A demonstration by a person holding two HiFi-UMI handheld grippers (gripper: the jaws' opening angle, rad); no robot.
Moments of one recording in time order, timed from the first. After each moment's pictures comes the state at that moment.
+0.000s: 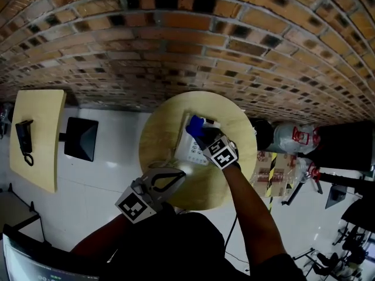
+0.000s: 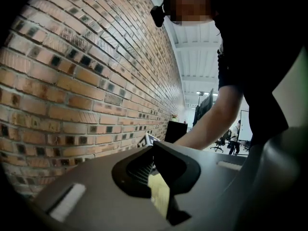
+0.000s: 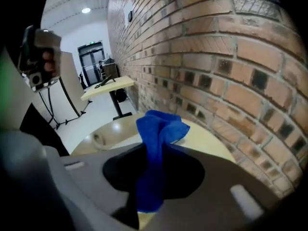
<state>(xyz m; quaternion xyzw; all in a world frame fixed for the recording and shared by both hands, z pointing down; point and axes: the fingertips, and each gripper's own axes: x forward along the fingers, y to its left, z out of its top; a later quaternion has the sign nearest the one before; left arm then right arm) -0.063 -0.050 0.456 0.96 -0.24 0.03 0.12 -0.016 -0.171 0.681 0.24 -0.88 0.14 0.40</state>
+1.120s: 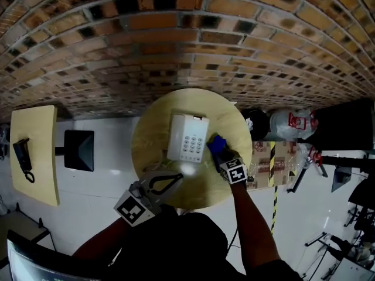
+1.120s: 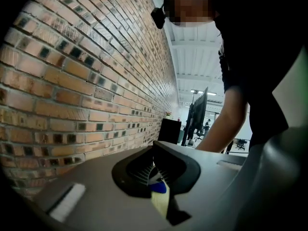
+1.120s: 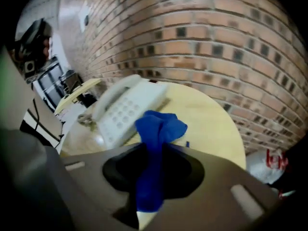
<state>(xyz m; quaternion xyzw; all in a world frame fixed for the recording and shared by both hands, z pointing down) -0.034 -0.046 0.458 0.98 -0.19 0.04 0.10 0.143 -0.086 0.760 0.41 -0.77 0.28 0.39</state>
